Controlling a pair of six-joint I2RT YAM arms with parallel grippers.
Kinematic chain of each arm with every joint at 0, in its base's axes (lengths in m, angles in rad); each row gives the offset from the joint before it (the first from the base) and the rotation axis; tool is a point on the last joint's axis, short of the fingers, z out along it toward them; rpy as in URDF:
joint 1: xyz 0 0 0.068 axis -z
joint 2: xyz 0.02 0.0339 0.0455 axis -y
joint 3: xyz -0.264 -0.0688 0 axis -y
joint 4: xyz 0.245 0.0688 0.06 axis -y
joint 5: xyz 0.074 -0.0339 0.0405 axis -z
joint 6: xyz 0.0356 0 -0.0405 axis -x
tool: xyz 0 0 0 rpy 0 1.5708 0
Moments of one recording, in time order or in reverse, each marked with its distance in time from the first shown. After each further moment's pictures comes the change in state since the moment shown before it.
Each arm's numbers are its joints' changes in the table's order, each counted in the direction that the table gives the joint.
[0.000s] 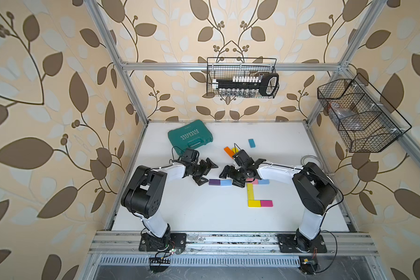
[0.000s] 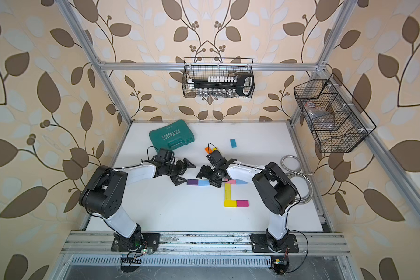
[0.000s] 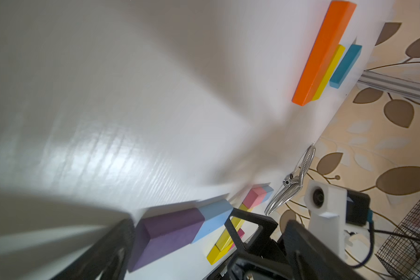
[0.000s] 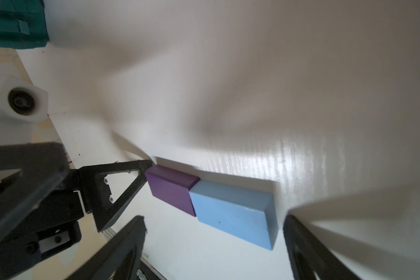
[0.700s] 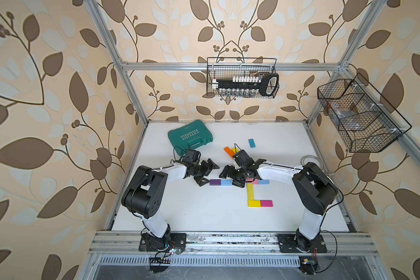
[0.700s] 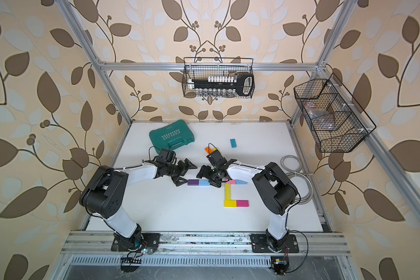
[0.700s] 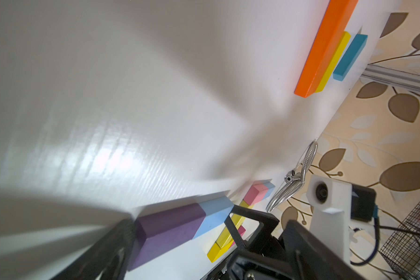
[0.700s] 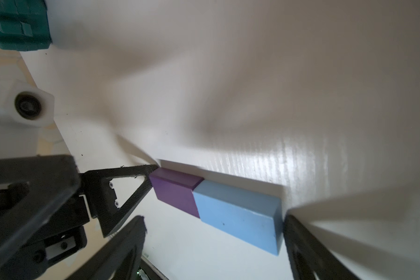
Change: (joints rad) left arm 0.020 0.000 -0.001 0.004 -0.001 0.007; right arm 0.000 0.000 -0.005 0.013 -0.004 -0.008
